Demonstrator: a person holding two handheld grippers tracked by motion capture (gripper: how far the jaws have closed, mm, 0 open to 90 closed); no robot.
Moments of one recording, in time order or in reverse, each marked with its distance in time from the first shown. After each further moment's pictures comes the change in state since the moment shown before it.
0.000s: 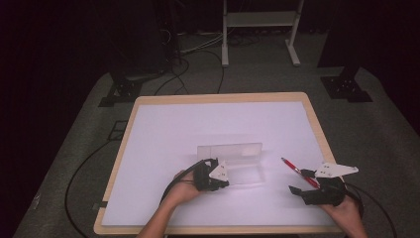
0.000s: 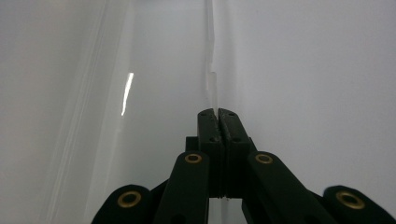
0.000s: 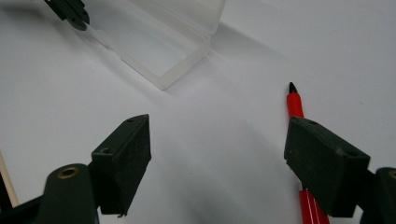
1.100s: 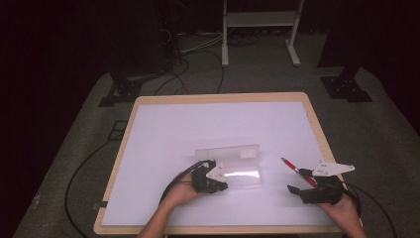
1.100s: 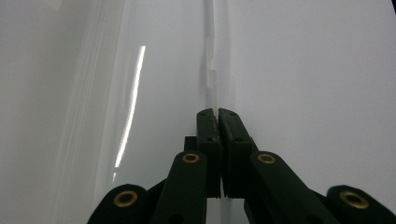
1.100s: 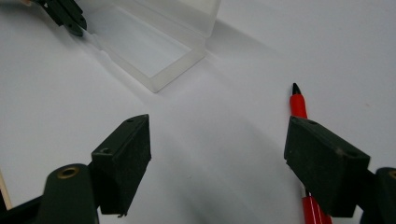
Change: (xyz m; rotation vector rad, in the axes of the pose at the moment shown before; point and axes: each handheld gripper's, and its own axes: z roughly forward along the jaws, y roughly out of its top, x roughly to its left) left arm 0.001 -0.012 0.004 -0.020 -0.040 -0.032; right arm -0.001 0.003 0.006 0.016 0.005 -0.003
